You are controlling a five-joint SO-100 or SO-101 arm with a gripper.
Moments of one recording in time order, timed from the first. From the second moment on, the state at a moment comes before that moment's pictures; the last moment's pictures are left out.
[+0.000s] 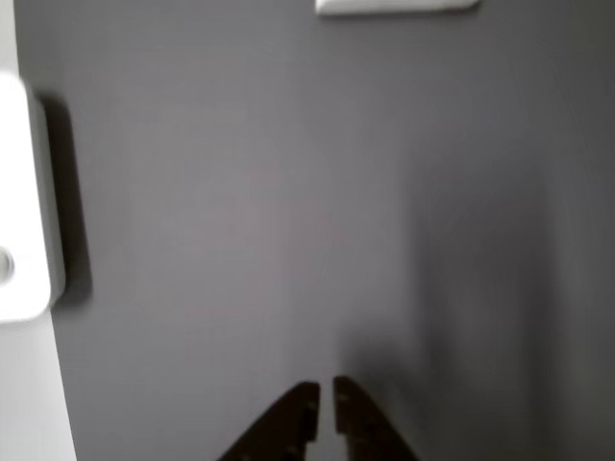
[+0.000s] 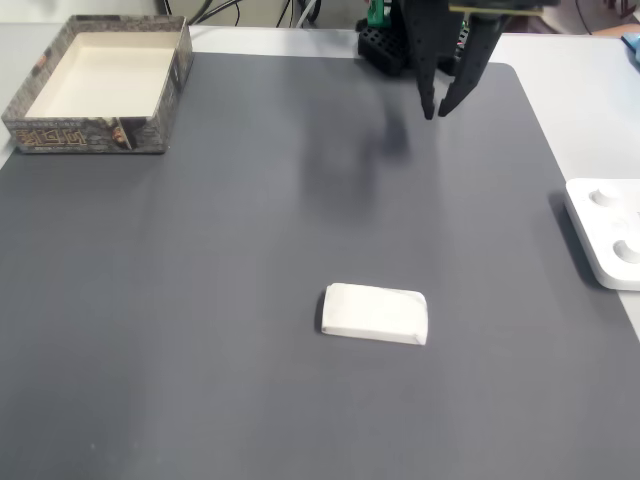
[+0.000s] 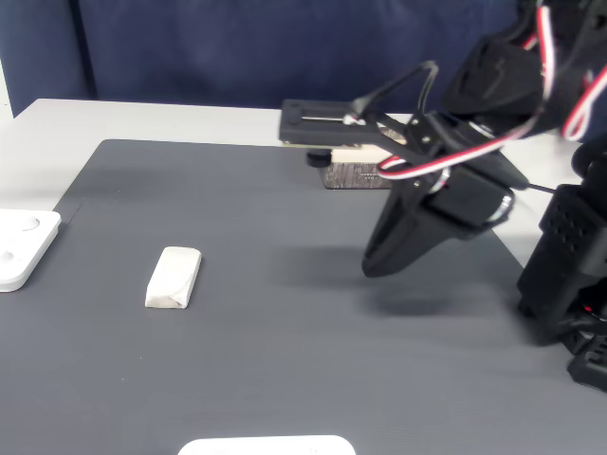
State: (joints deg) arm 11.4 131.0 138.3 66.3 -1.7
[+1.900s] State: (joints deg) arm 18.2 62.0 68.9 69.7 4.4
